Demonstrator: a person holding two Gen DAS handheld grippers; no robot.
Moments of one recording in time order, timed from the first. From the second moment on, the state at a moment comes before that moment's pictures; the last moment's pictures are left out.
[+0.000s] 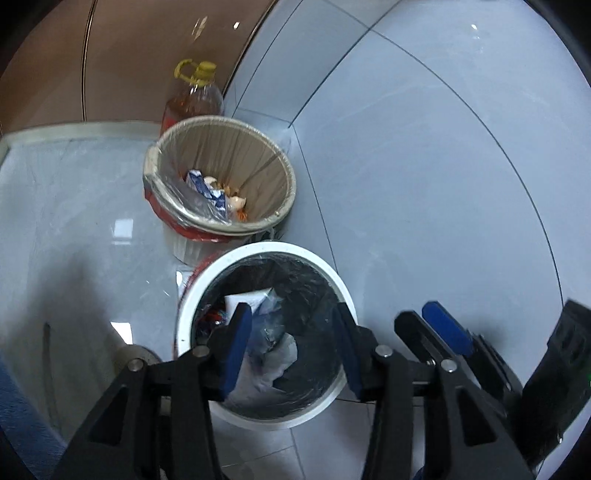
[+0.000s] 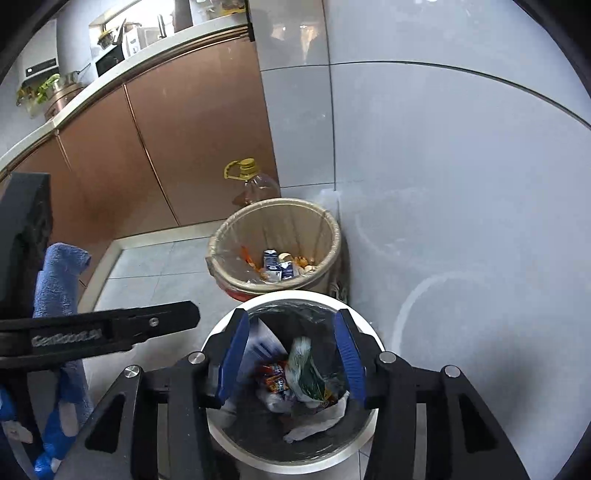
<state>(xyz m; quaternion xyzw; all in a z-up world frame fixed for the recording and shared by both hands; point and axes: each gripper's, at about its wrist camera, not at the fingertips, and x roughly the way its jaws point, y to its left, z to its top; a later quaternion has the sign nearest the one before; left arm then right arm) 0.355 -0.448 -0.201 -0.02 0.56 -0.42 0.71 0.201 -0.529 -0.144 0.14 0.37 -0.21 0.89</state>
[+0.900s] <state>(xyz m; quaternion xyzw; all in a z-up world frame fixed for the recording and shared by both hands) 0.214 -0.201 -0.026 0.00 0.35 -0.33 0.88 0.099 -0.396 -0.025 0.11 0.26 -0.18 0.94</state>
